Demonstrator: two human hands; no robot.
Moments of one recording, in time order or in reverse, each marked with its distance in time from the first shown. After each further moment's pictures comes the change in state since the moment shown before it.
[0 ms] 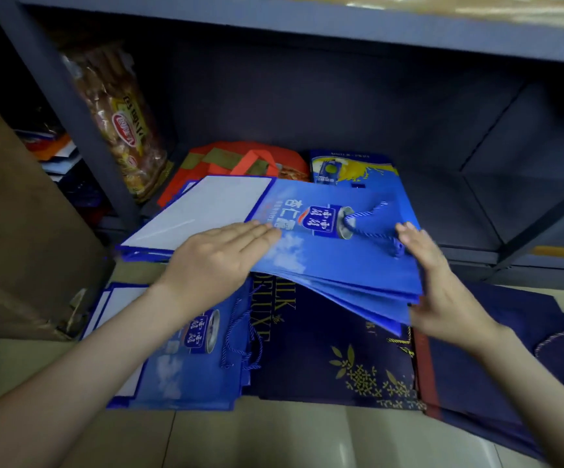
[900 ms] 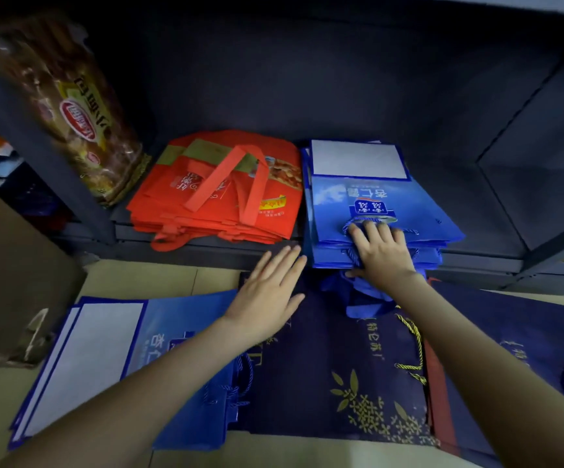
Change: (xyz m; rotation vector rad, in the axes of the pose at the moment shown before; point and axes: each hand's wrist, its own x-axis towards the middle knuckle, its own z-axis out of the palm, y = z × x) left_hand 0.008 0.032 0.157 -0.239 -0.464 -0.298; right_hand 0.069 0.129 0.111 -0.790 -0.417 0.332
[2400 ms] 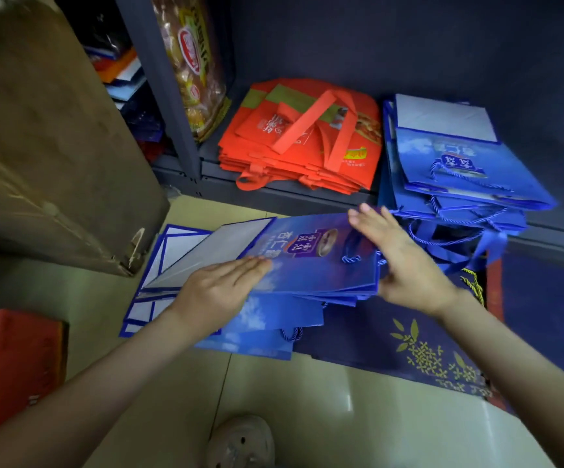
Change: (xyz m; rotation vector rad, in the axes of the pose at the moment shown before) left_hand -0.193 -0.077 -0.048 0.078 0.392 0.130; right_hand -0.074 -0.126 -0.083 0.815 0.199 -0.533
